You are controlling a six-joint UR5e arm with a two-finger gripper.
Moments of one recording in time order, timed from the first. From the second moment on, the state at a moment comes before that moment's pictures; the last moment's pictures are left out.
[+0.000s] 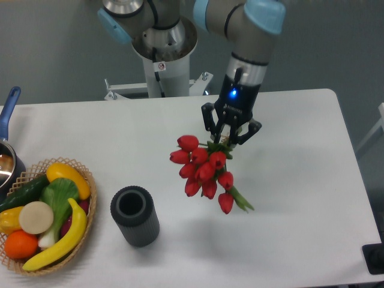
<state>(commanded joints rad) 2.78 -1.57 -1.87 -0.88 0.88 1.09</state>
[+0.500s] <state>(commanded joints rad) 2.80 -1.56 -1.82 -0.88 0.85 1.04</state>
